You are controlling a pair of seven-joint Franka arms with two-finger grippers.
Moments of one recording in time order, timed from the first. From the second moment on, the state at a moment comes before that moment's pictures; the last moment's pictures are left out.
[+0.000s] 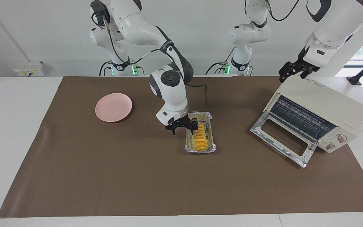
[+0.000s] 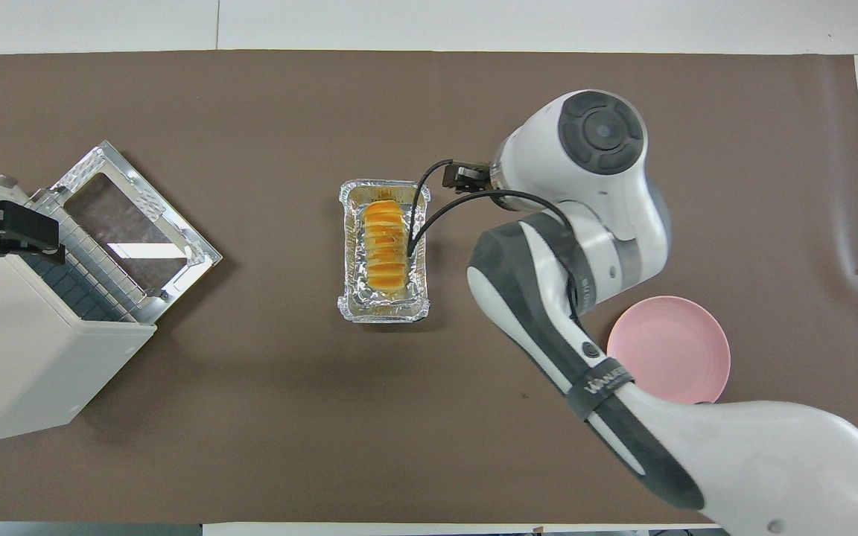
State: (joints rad) left arm 0.06 -0.01 -0.13 -1.54 0.00 1.40 -0.18; right arm 0.34 0.34 0.04 -1.61 0.07 2.12 0.54
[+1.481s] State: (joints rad) left arm -0.48 0.42 -0.15 -1.28 -0.04 1.74 -0.59; right arm -0.05 -0.05 0.03 -1.63 -0.04 1.46 -0.11
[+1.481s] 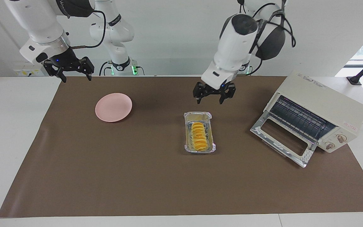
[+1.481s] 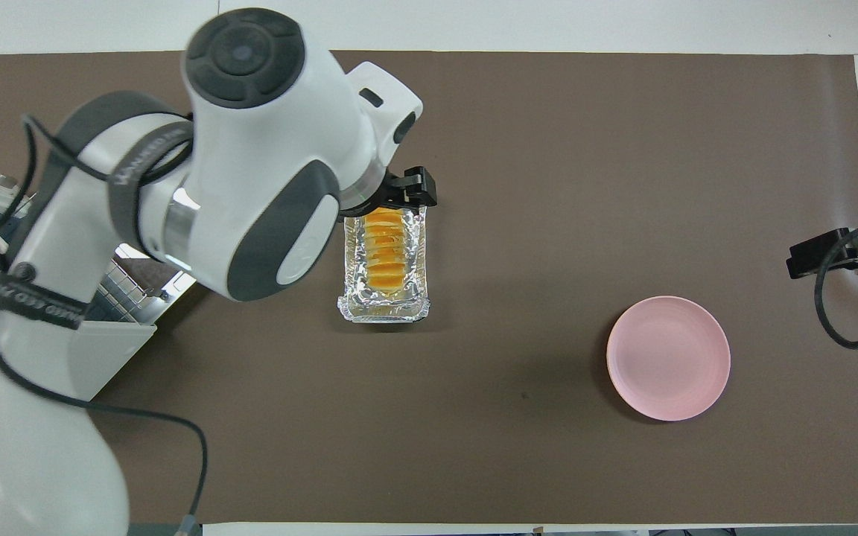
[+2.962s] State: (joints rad) left arm -0.61 0.61 -0.15 -1.43 0.09 1.96 -0.75; right arm -0.05 -0.08 0.02 -1.63 -0.04 1.49 -0.11
